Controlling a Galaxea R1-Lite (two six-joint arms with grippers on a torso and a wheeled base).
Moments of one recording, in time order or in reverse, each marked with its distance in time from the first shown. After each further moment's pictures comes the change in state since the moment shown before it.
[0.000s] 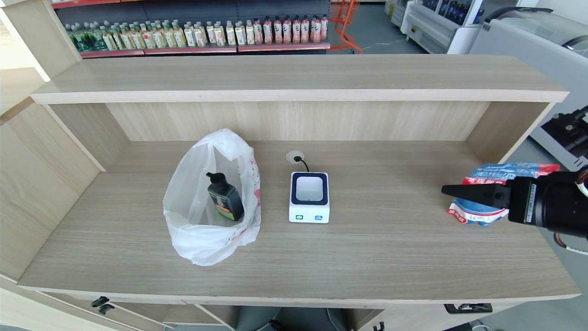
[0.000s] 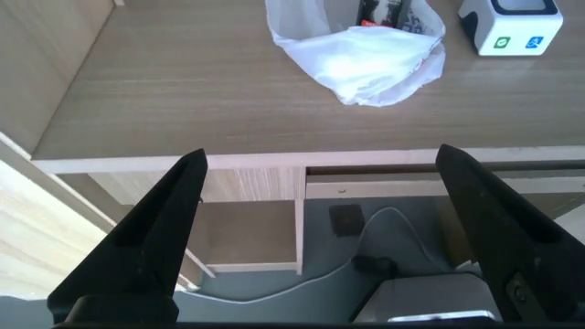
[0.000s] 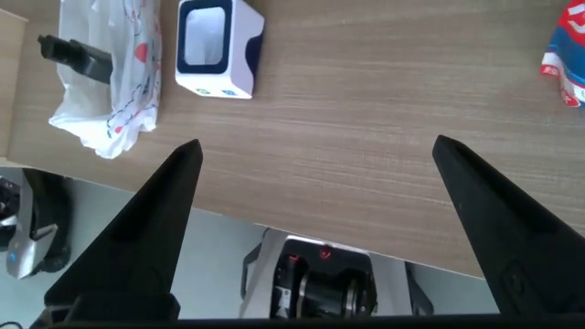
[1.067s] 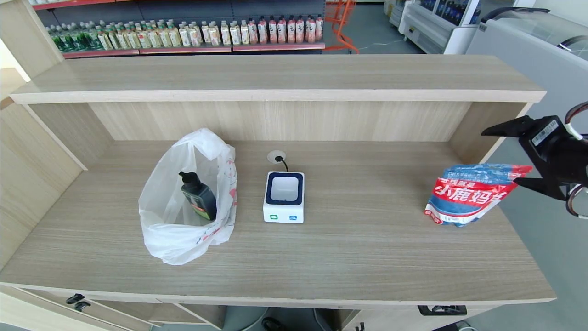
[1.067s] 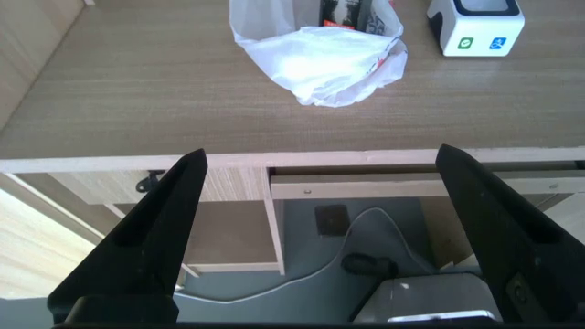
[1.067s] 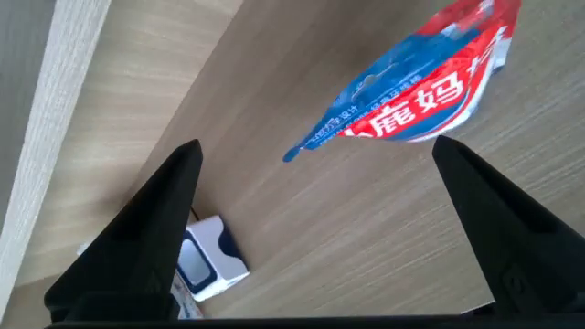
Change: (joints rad) left arm 0.000 0.000 0.000 0.000 0.000 0.000; right arm -0.156 0.130 -0.263 0.129 -0.276 0.596
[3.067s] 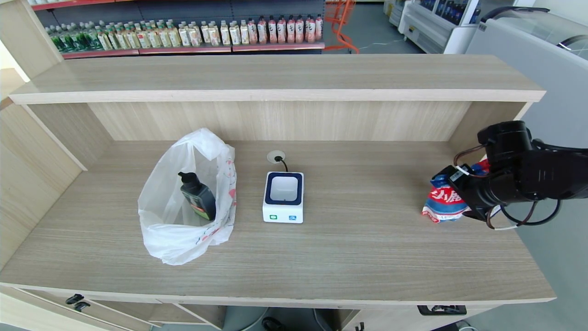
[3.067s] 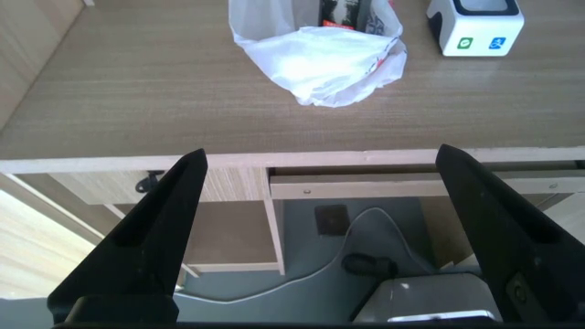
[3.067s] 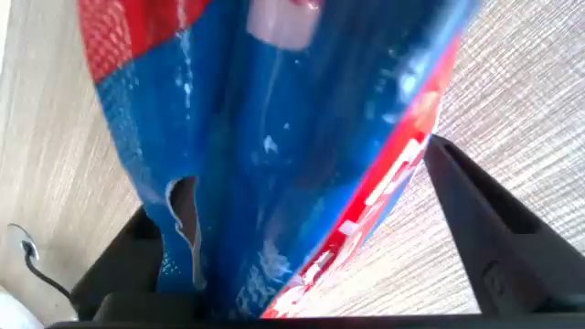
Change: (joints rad) left arm 0.000 0.000 0.000 0.000 0.000 0.000; right arm -0.046 0.494 -0.092 -0.092 -0.014 0.049
